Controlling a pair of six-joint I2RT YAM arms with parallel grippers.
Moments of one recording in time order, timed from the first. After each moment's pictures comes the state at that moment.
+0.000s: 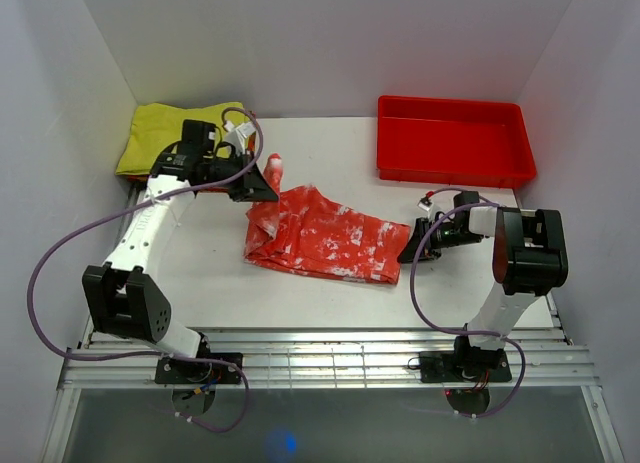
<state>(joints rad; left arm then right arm) -0.14 1.49 1.44 -0.83 0.79 -0.26 -0.04 1.80 0.86 -0.50 -0.99 -0.18</state>
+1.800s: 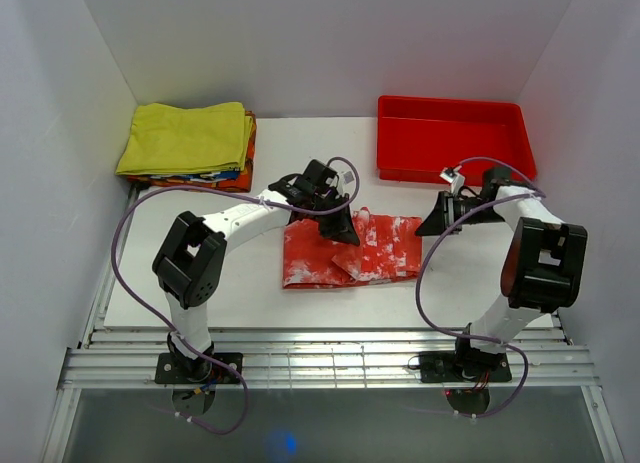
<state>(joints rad) -0.70 1.86 1.39 -0.43 0.51 -0.68 -0.20 1.68 1.12 -0.85 -1.02 -0.42</state>
